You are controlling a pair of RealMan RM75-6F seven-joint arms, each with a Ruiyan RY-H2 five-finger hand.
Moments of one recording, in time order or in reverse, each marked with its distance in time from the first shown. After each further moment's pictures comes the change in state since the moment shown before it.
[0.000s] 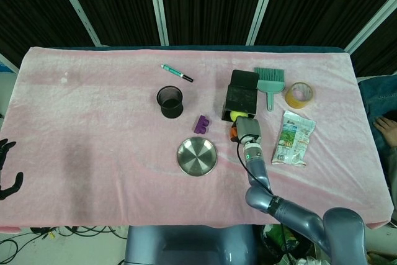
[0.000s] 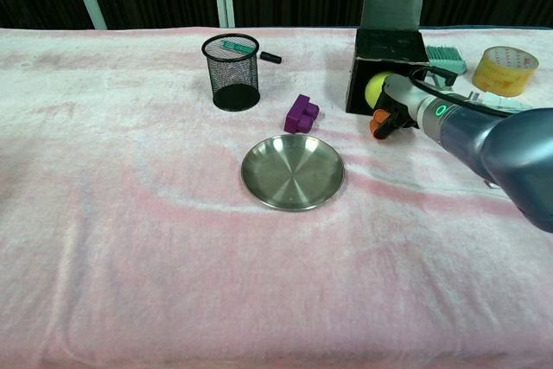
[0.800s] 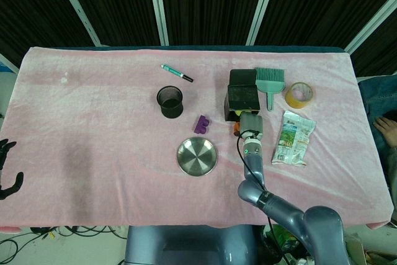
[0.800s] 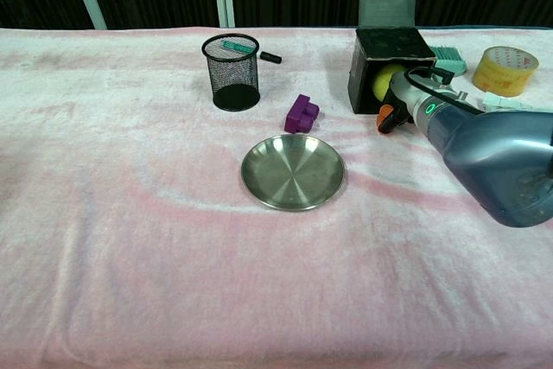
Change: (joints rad) left arm -0.003 0.003 -0.001 -0.005 -0.011 -0.010 0.002; right arm 0.085 -0.114 0.029 0.239 0.056 0.024 -0.019
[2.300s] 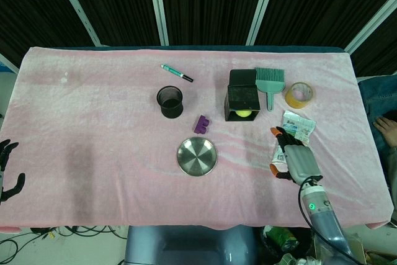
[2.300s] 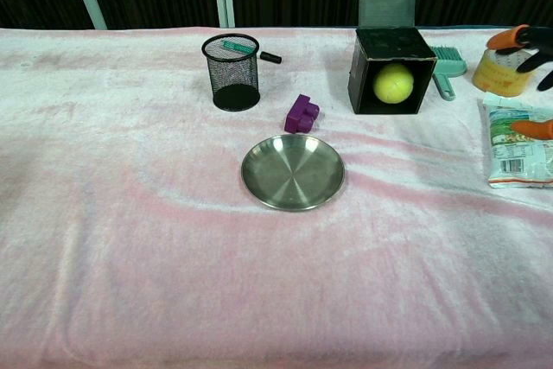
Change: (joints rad) left arm 0.009 -0.010 0.011 -0.003 0.036 0.032 0.022; right arm -0.580 0.814 -0.290 -1.216 -0.515 0.312 0.140
